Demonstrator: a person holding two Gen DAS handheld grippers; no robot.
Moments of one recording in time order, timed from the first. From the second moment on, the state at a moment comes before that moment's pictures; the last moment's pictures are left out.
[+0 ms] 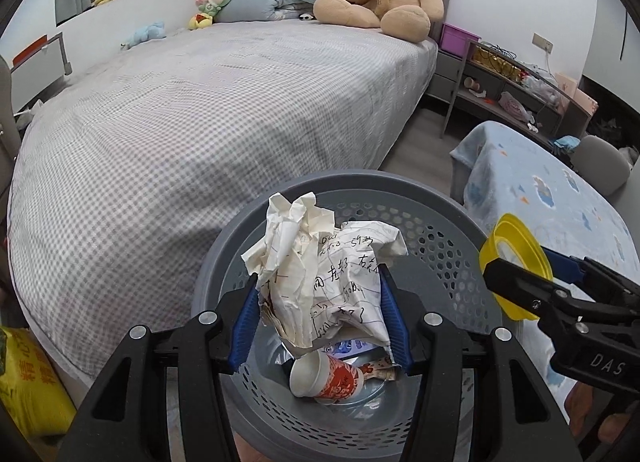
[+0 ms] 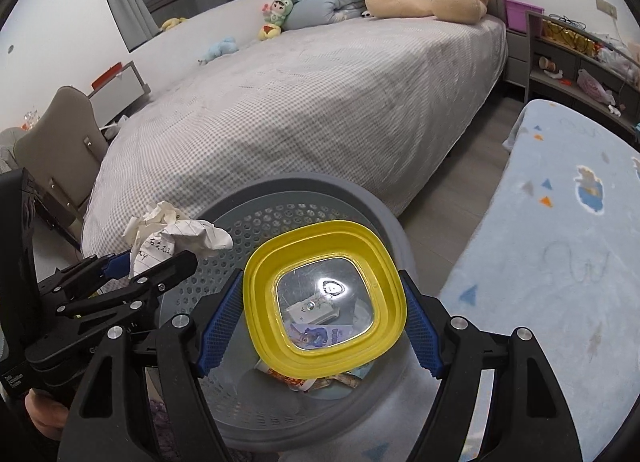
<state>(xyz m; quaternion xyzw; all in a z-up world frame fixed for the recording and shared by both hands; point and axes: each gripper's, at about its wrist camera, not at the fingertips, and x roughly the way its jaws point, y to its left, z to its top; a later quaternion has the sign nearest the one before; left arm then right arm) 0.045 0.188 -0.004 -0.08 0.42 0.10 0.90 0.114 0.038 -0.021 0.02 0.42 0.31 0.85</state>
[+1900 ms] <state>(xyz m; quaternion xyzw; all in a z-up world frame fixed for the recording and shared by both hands) 0.029 0.195 0.005 -0.06 0.39 0.15 0.90 0.107 0.034 -0.023 0.02 0.42 0.29 0.86</state>
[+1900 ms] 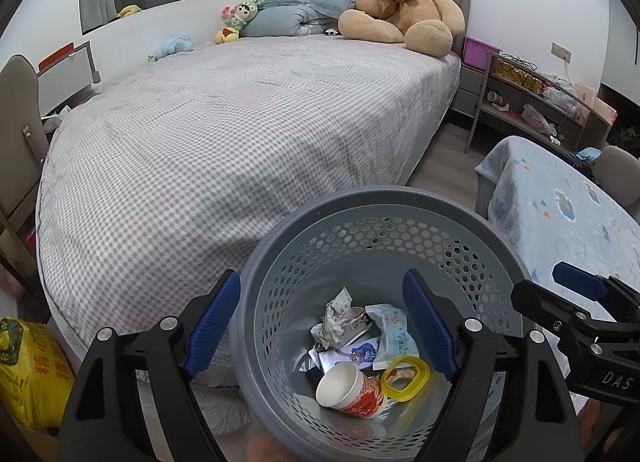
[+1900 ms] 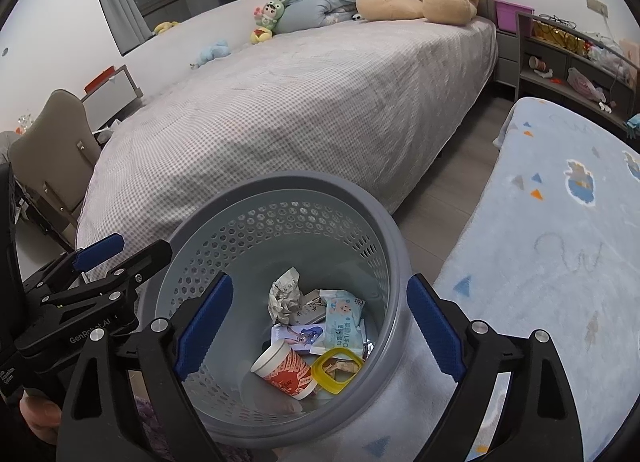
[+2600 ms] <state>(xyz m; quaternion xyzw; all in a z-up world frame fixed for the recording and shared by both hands) 0.027 0.194 0.007 -0.06 0.39 0.16 0.90 0.106 0.033 -0.023 0.01 0.42 0.29 0.86</state>
